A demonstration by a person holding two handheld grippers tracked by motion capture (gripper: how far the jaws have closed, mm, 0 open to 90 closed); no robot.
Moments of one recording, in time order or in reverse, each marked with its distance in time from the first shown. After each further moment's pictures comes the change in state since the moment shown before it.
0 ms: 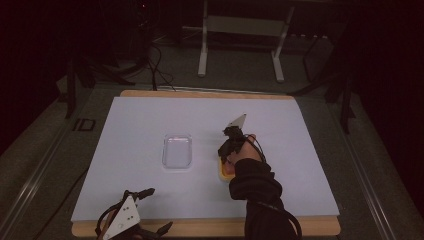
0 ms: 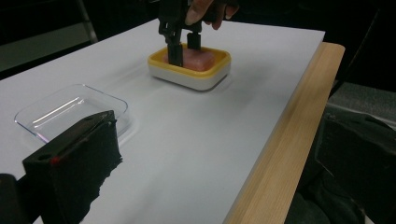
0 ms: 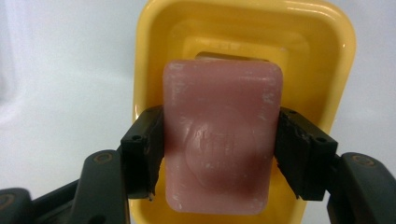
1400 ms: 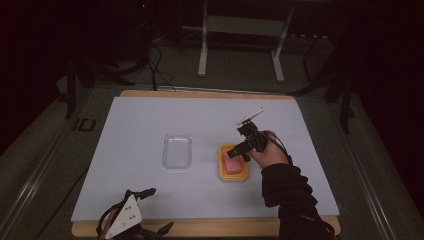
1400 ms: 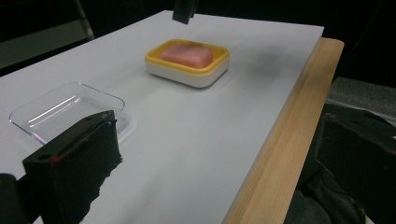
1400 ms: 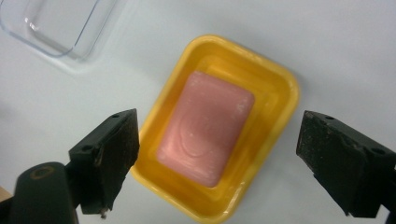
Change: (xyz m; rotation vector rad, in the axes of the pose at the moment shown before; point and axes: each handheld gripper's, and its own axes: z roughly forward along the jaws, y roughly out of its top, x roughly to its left) left arm 0.000 0.000 0.003 0.014 -0.008 0.006; right arm -0.043 -0.028 -0.048 -0.289 0.189 -0.392
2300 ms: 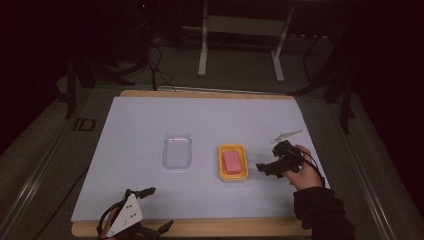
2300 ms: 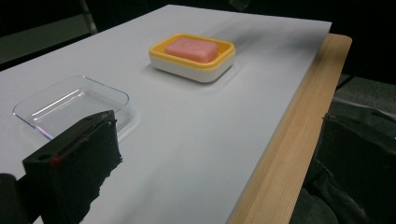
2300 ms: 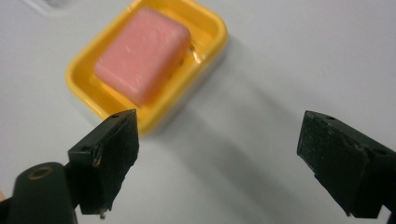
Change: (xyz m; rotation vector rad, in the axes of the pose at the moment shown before) left arm 0.002 -0.002 0.002 0.016 0.013 -0.005; right arm -0.056 -0.090 -0.026 -0.209 -0.021 -0.152
